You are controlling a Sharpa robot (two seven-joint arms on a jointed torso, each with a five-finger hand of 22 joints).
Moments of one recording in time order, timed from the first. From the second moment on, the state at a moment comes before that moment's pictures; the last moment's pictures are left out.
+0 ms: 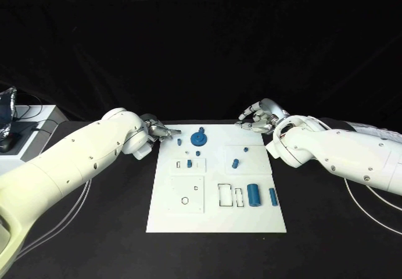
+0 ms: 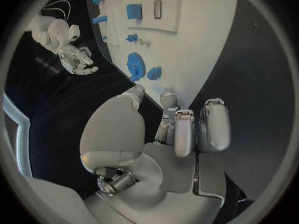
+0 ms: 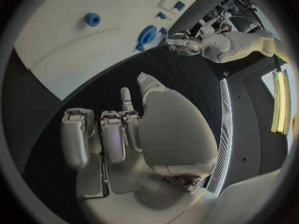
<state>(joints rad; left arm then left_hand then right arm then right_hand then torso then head) 1.22 -0.43 0.26 0.92 -1.02 0.05 -0.49 1.12 -0.16 0.22 0.29 0.19 0.83 0.10 0.53 0.76 1.21 0.02 1.05 0.86 1.47 -0.04 1.55 1.31 0.06 1.38 0.06 1.43 1.28 1.34 -0.78 -0.09 1.37 -0.95 -0.56 -0.16 1.39 -0.18 0.18 0.29 0.30 0.93 0.14 0.26 0.38 1.47 0.06 1.50 1.31 1.47 -0.01 1.55 1.31 0.02 1.47 0.10 1.47 1.31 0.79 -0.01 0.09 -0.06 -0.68</state>
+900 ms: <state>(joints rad) 1.23 -0.42 0.25 0.93 -1.03 0.12 -0.49 1.15 -0.16 0.21 0.29 0.19 0.85 0.09 0.53 0.76 1.21 0.02 1.08 0.87 1.47 -0.04 1.55 1.31 0.06 1.39 0.07 1.44 1.30 1.34 -0.78 -0.09 1.36 -0.95 -0.57 -0.16 1.39 -0.18 0.18 0.29 0.30 0.93 0.14 0.26 0.38 1.47 0.06 1.50 1.31 1.47 -0.01 1.55 1.31 0.02 1.47 0.10 1.47 1.31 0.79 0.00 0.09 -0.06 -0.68</state>
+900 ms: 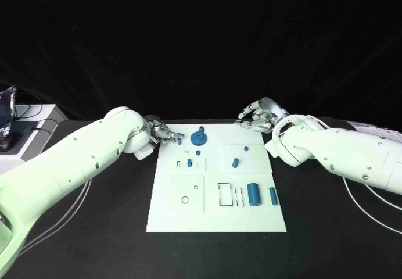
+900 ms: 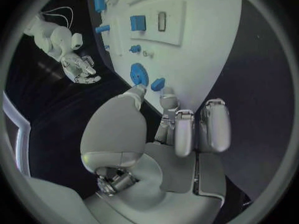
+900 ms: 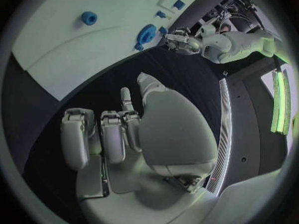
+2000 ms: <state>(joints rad) 1.23 -0.42 0.24 0.94 -1.01 0.12 -0.49 1.25 -0.14 0.39 0.29 0.19 0.89 0.07 0.55 0.80 1.24 0.00 1.11 0.88 1.47 -0.05 1.56 1.31 0.06 1.40 0.06 1.45 1.31 1.34 -0.76 -0.09 1.35 -0.95 -0.57 -0.16 1.39 -0.18 0.19 0.28 0.30 0.92 0.14 0.26 0.38 1.47 0.06 1.50 1.31 1.47 -0.01 1.55 1.31 0.02 1.47 0.10 1.47 1.31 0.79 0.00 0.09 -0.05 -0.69</state>
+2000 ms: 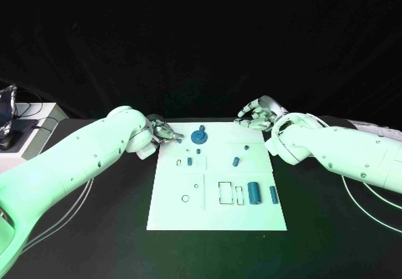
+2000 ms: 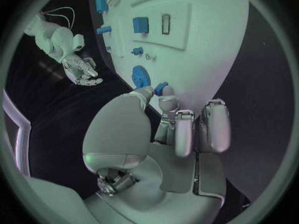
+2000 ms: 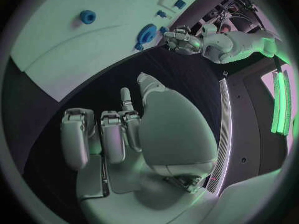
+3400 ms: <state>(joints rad) 1.23 -0.50 0.24 1.06 -0.90 0.10 -0.47 1.14 -0.24 0.70 0.22 0.54 0.92 0.05 0.61 0.99 1.30 -0.03 1.12 0.89 1.47 -0.08 1.56 1.31 0.06 1.41 0.04 1.46 1.31 1.33 -0.76 -0.09 1.33 -0.95 -0.57 -0.16 1.39 -0.18 0.19 0.28 0.30 0.92 0.14 0.26 0.39 1.47 0.06 1.50 1.31 1.47 -0.01 1.54 1.31 0.02 1.47 0.10 1.47 1.31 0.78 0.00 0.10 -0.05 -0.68</state>
